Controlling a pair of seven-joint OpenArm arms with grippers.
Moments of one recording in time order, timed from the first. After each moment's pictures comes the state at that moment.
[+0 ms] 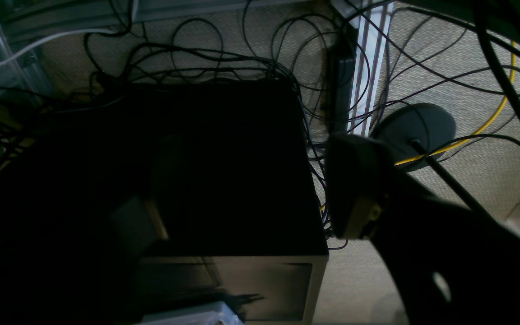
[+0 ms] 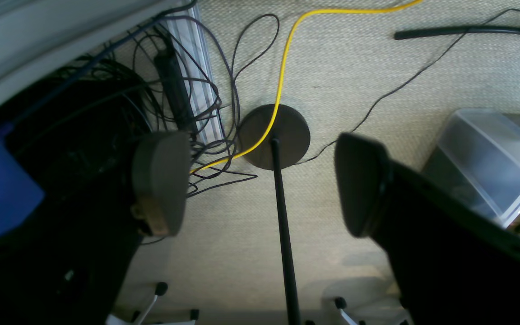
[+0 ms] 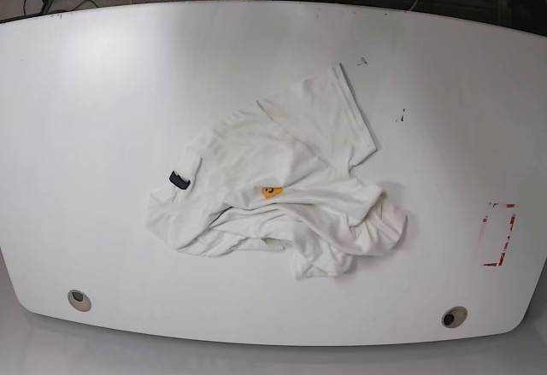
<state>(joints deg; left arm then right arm) 7.8 -6.3 -0.5 6.4 5.6 -4.5 -5.2 -13.3 -1.5 28.0 16.6 -21.6 5.8 -1.8</state>
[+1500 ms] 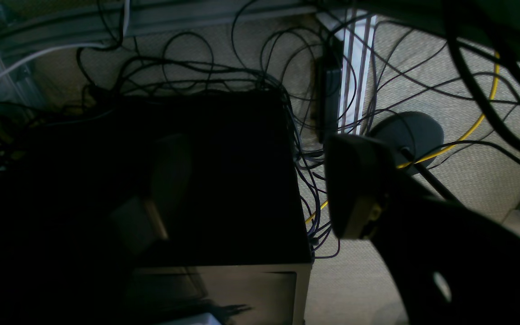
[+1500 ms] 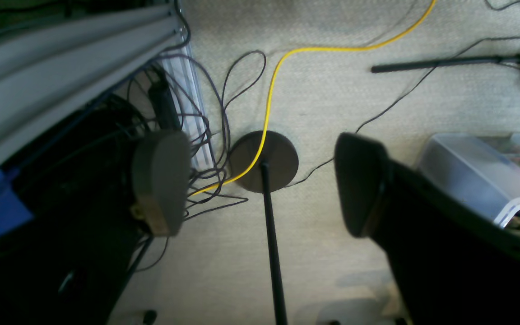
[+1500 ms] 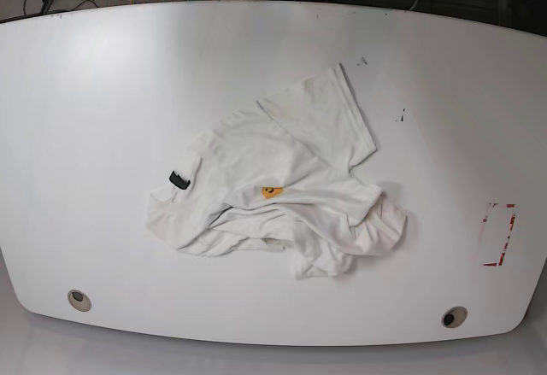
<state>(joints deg) 9.8 -4.8 -1.0 10.1 6.2 -3.8 -5.6 -13.7 -2.0 27.8 22.0 -21.6 5.6 -1.8</state>
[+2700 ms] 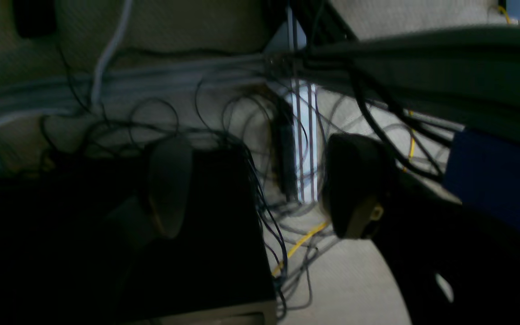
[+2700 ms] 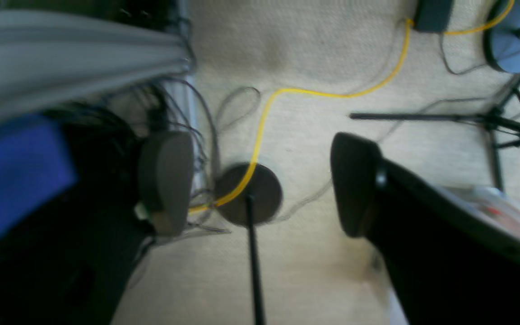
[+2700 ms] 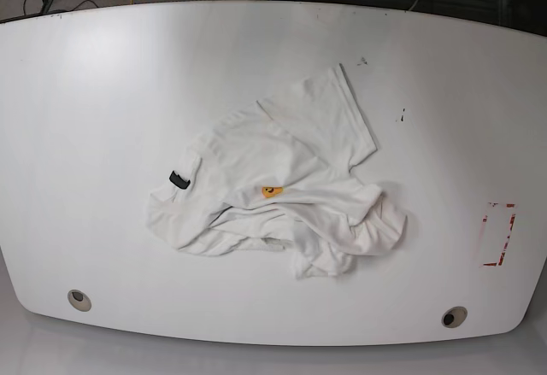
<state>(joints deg) 22.1 -4.8 -5.0 30.7 6.8 -14.8 -11.9 -32.1 -5.4 18.9 47.4 -18.2 6.3 3.9</state>
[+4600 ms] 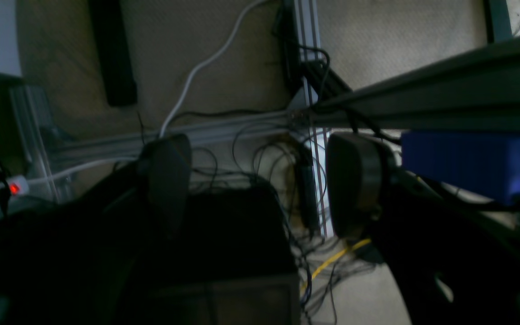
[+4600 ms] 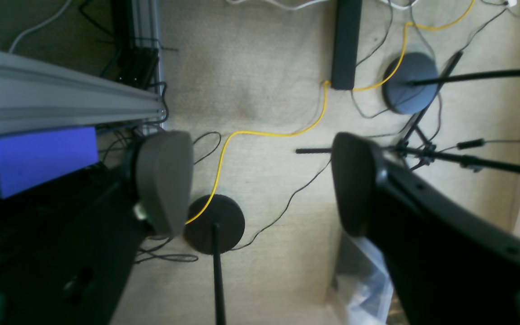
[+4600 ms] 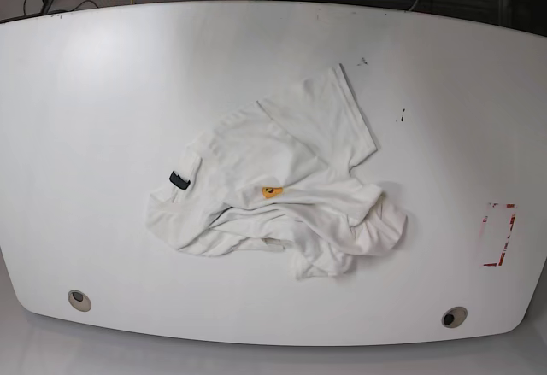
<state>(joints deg) 50.2 -6.7 -6.9 74.7 1.7 -14.1 -10.5 -61.2 -9.2 16.7 94.2 -14.7 7.8 -0.3</state>
